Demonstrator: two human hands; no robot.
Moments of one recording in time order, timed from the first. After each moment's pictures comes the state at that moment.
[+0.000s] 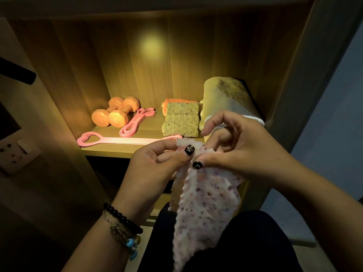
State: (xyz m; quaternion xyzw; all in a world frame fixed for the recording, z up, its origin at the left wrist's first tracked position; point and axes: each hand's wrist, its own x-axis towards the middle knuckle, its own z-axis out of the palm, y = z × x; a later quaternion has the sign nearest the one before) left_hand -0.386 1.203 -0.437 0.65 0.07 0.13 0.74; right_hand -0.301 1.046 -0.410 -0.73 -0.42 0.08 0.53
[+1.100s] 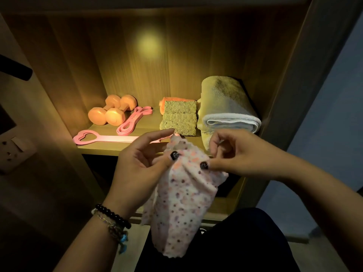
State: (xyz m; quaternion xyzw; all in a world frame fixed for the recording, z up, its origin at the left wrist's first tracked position) left_hand -0.389 1.221 -0.450 0.70 -0.01 0.23 0.67; right_hand -0.283 1.038 -0.425 -0.80 -0.39 0.15 0.42
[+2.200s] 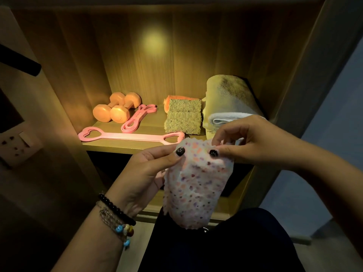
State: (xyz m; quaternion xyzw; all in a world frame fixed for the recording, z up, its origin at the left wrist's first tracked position) left_hand -0.381 1.237 -0.459 0.55 0.12 0.04 0.82; right_hand -0.275 1.040 -0.407 -0.81 -0.48 0.06 0.33
